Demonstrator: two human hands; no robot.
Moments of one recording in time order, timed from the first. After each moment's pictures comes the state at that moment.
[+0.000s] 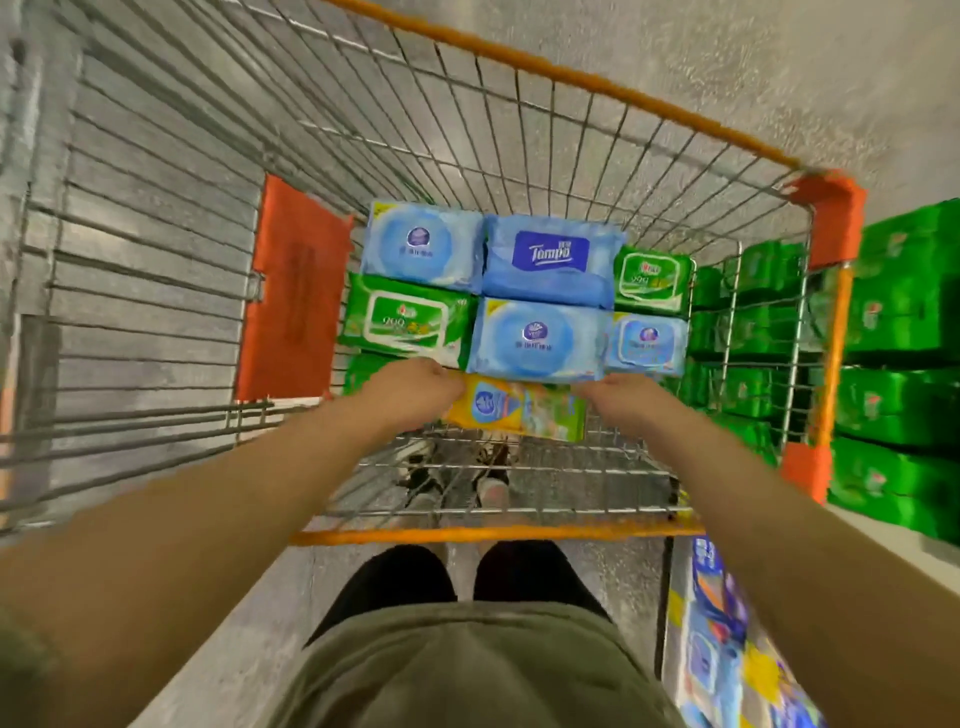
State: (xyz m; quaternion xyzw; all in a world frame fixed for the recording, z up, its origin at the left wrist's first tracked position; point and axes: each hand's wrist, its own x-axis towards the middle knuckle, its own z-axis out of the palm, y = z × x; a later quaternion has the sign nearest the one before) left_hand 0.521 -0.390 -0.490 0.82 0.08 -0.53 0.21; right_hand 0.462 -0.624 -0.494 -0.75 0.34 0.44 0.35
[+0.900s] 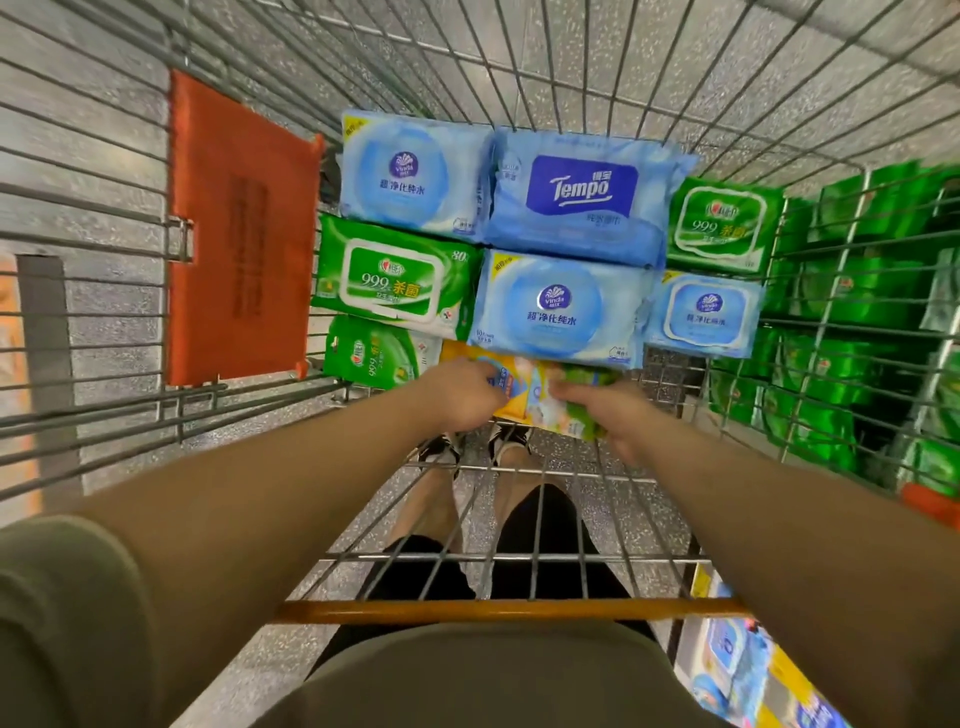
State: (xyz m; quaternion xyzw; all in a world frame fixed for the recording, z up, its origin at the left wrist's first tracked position) left_hand 0.501 -0.434 -0.621 0.79 -0.09 -0.60 0.13; right_hand 0.421 -0.627 -0.679 -0.52 0.53 0.37 0.56
